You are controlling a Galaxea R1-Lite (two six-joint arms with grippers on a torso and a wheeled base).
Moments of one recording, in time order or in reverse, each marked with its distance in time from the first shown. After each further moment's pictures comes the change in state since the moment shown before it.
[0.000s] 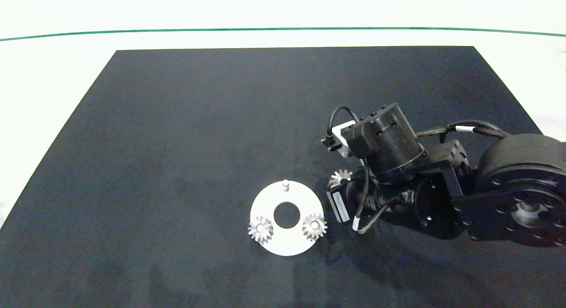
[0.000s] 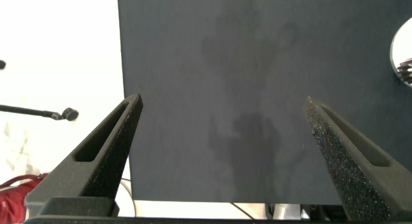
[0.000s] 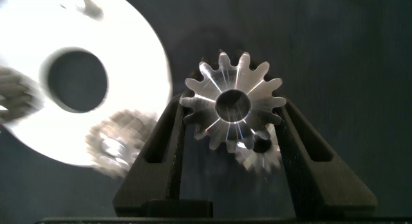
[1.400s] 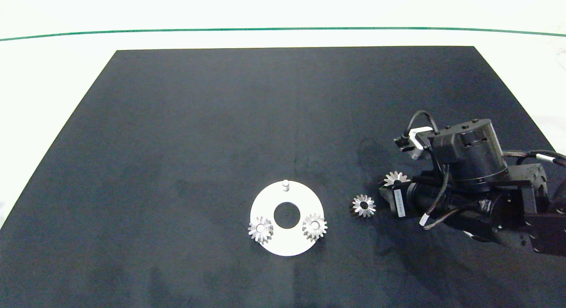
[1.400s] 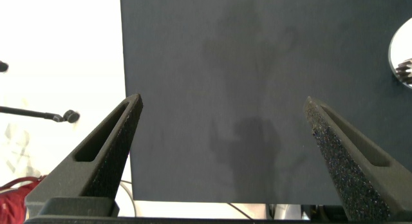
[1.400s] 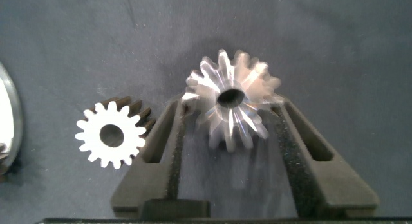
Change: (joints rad) left arm 0.000 -0.019 0.002 0.001 0.000 0.001; right arm -0.236 -0.157 0.334 -0.276 0.054 0.006
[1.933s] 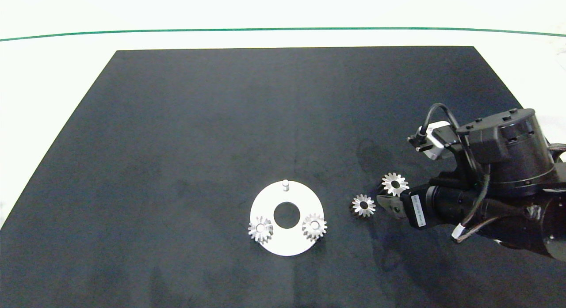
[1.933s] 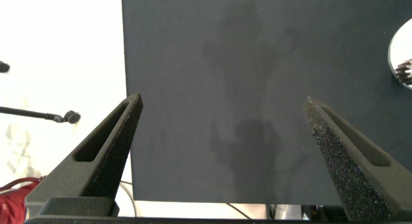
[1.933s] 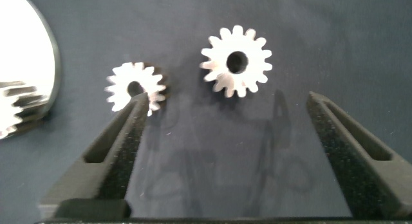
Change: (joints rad) left arm 0.001 -0.006 -0.001 0.000 0.001 0.000; right arm 0.058 -0.109 -0.022 0.145 0.001 -0.037
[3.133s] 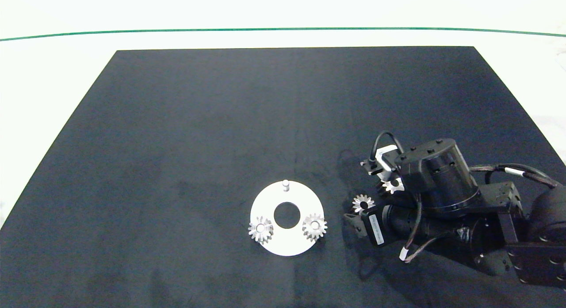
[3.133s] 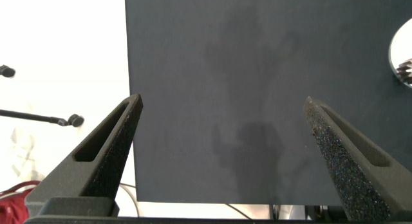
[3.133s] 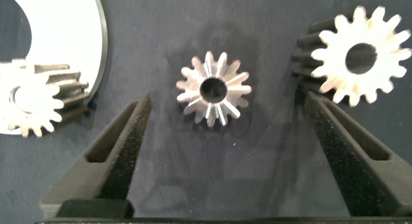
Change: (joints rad) left arm 0.000 -0.017 0.000 0.000 0.000 0.014; right arm 0.096 0.153 0.016 -0.105 0.009 0.031
